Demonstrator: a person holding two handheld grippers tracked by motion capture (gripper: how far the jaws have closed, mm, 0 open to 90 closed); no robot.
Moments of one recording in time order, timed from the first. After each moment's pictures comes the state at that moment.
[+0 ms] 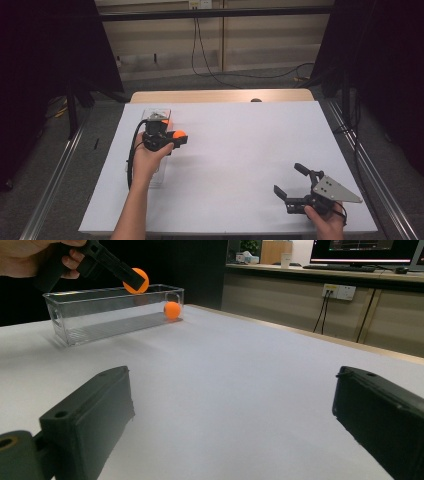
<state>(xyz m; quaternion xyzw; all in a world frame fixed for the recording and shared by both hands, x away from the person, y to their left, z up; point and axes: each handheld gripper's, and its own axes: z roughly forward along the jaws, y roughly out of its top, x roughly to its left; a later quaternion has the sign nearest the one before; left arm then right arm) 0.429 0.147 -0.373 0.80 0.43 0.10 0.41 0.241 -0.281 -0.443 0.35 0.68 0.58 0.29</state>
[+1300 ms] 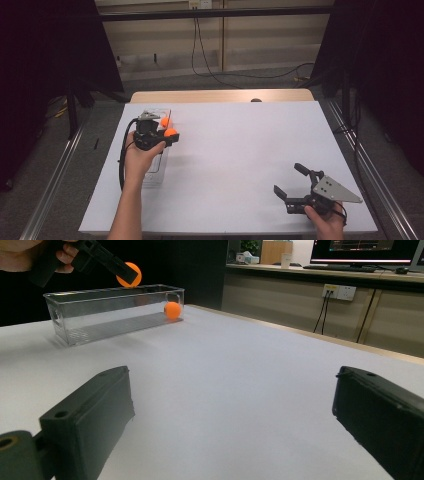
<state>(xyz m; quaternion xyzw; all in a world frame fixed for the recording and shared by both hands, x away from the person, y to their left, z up) 0.428 0.167 -0.366 0.79 0.44 0.12 0.40 0.241 -0.281 -0.443 0.34 0.68 0.58 0.29</state>
